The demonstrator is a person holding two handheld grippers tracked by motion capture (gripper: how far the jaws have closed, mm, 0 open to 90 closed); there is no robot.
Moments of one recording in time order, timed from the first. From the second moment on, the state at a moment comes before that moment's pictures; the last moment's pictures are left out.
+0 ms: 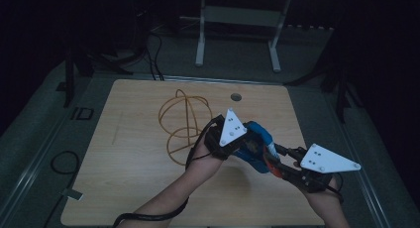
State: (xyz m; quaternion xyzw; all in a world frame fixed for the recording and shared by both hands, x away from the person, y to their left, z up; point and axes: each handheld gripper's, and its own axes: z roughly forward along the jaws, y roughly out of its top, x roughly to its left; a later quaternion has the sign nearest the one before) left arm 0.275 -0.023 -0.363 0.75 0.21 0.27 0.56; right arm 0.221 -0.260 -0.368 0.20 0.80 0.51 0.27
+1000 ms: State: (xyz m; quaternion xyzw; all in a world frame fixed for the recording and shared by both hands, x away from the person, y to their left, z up) left arm 0.281 0.037 -0.358 0.70 0.05 0.14 0.70; right arm 0.214 -0.271 -0.371 0.16 0.80 0.53 0.23
